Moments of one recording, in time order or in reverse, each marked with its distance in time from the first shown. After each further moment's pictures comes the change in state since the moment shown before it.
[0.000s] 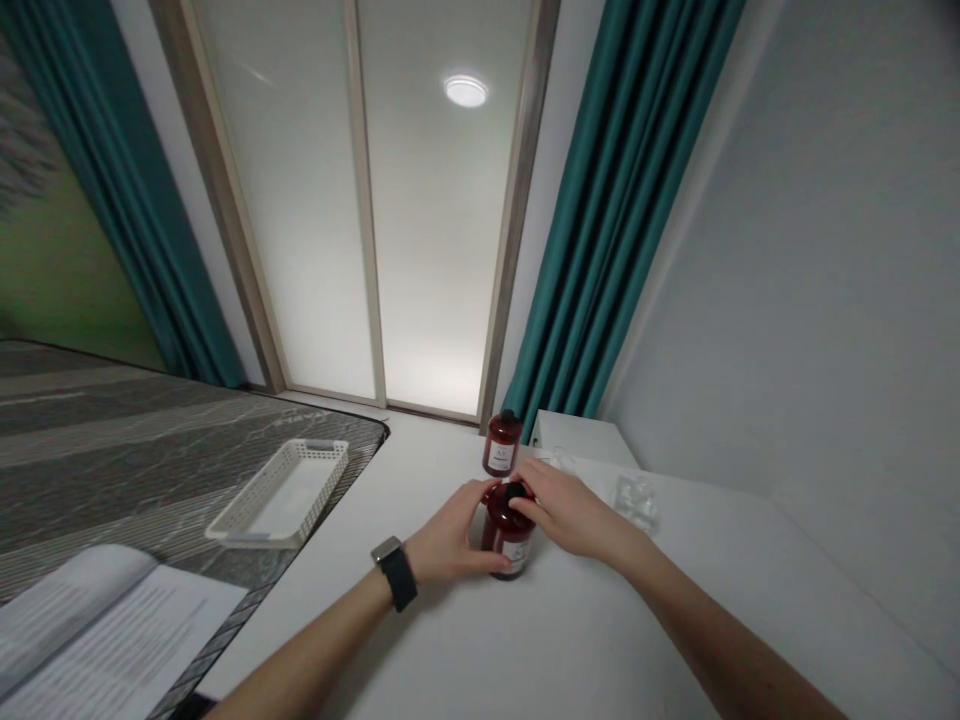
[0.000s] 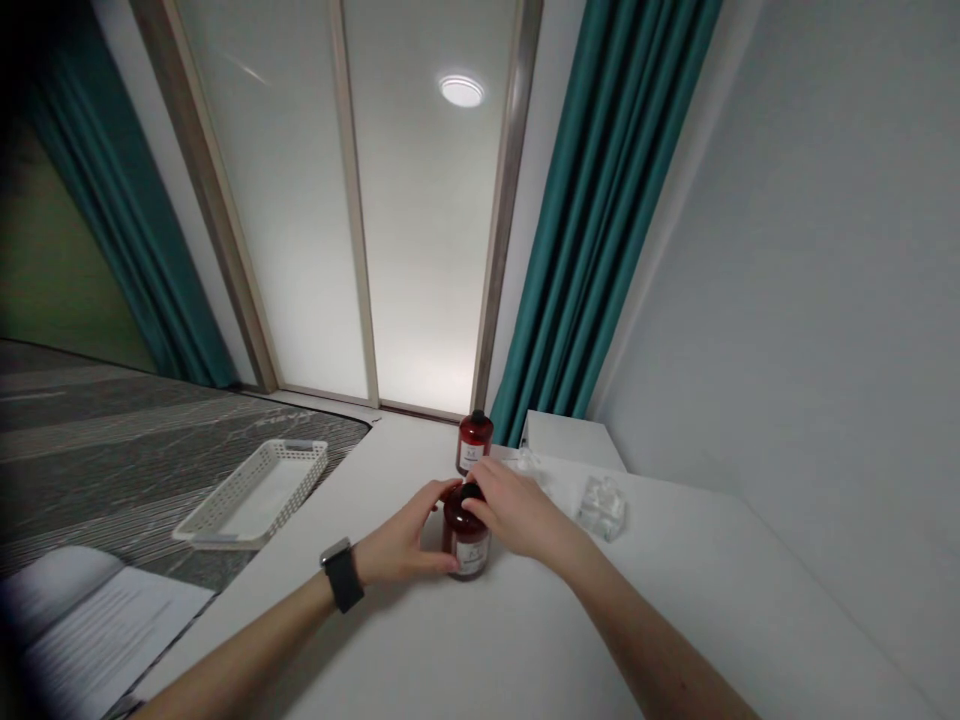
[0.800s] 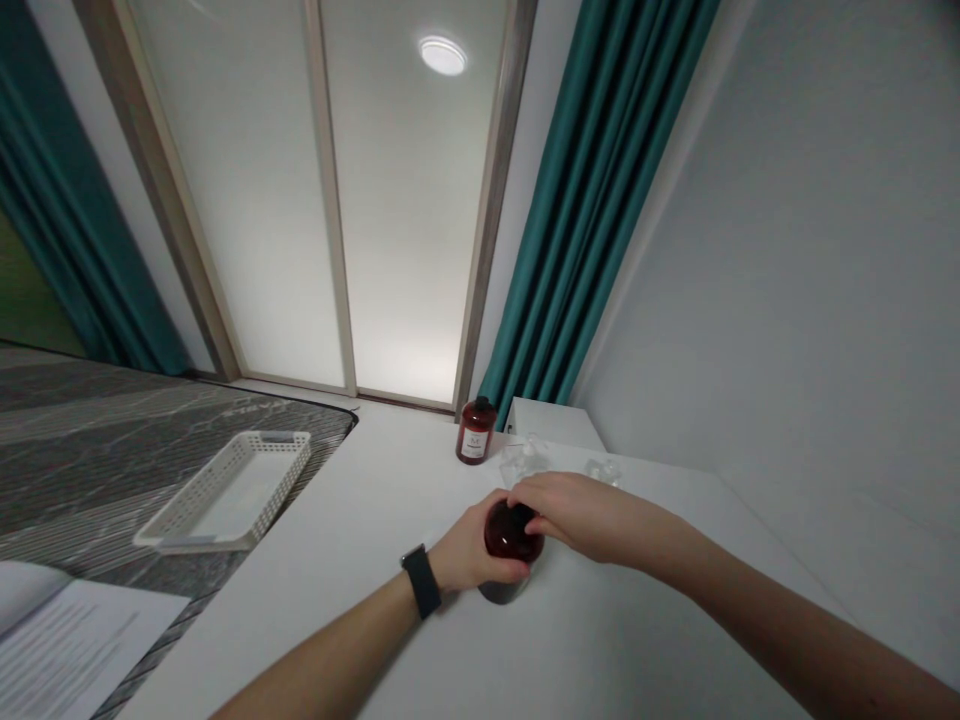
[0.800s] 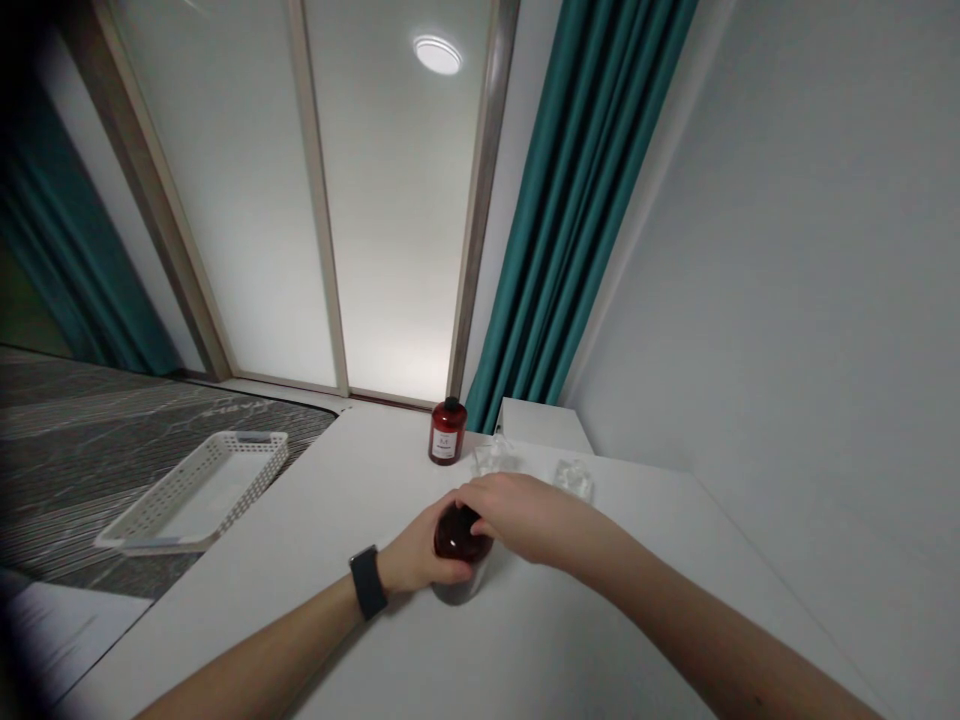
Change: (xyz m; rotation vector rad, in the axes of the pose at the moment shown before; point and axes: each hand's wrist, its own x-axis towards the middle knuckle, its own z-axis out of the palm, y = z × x) left_hand 0.027 -0.006 0.072 -0.542 -0.011 0.030; right_hand -0.020 -0.025 -0.050 -0.219 -0.392 0.009
